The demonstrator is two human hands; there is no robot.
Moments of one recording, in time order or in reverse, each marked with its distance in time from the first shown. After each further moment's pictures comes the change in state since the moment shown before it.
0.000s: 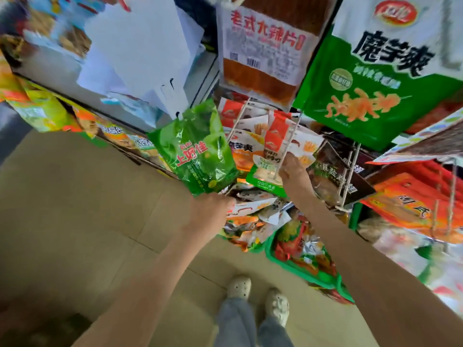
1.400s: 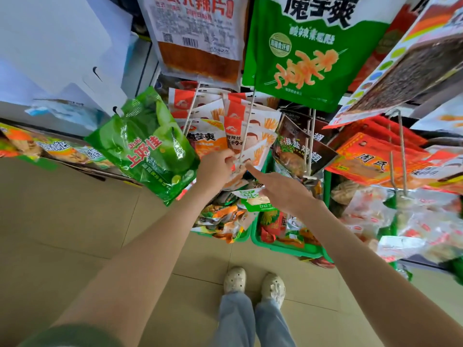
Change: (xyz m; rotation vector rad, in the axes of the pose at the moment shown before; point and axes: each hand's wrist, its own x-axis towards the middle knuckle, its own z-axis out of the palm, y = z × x) left_hand 0.096 0.045 0.012 -0.630 0.106 -0.075; right_hand -0.073 0.017 -0.026 -0.534 -0.352 -0.075
